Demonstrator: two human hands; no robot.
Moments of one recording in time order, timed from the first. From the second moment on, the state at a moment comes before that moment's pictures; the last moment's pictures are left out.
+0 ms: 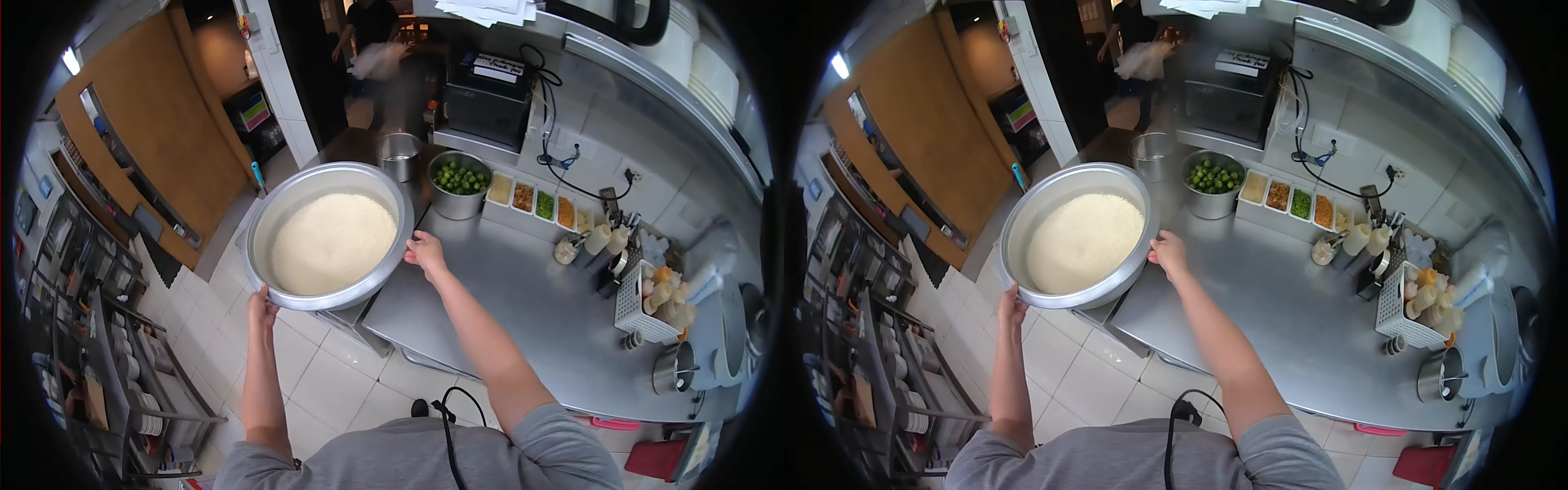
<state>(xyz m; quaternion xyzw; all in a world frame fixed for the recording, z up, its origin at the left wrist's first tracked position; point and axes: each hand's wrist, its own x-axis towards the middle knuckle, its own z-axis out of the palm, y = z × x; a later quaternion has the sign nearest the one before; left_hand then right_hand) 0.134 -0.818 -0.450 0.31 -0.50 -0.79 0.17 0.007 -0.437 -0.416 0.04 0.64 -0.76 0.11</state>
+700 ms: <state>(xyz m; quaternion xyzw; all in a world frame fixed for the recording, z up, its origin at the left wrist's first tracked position) 0.097 -0.376 -0.352 -0.06 -0.74 -0.45 0.49 0.653 -0.007 -0.530 0.55 0.57 -0.53 -0.30</state>
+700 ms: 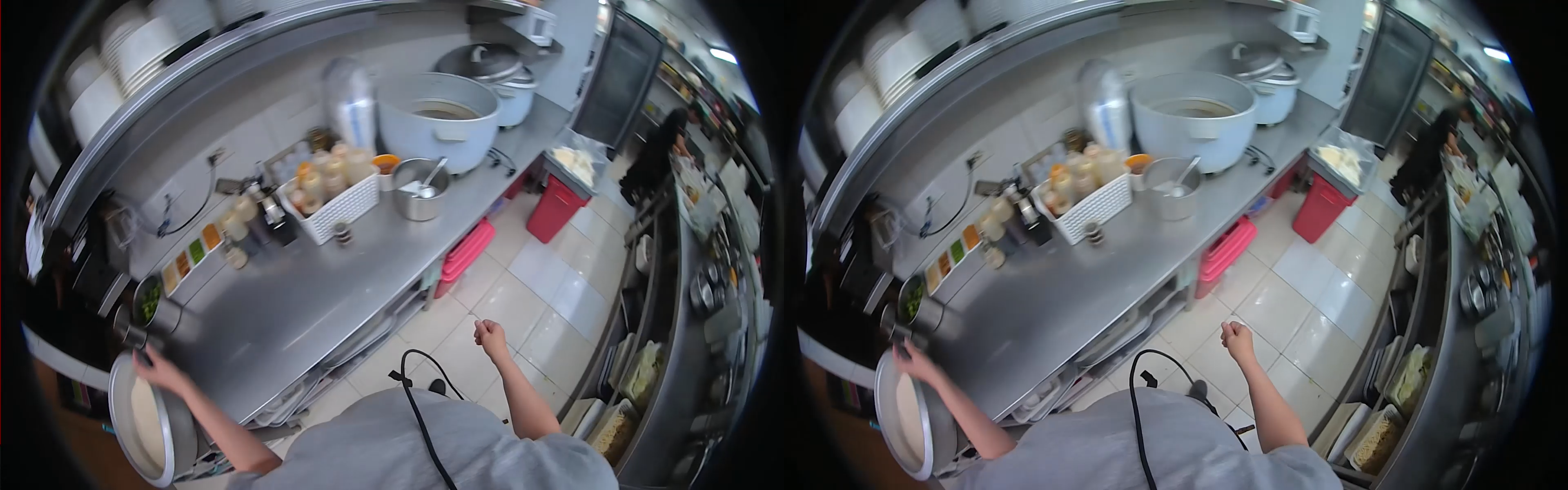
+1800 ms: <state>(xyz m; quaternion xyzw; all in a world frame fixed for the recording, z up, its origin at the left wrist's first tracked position) 0.383 0.393 -0.299 -0.49 -0.66 -0.56 0.10 0.802 0.448 -0.404 0.59 0.65 -0.29 -0.40</state>
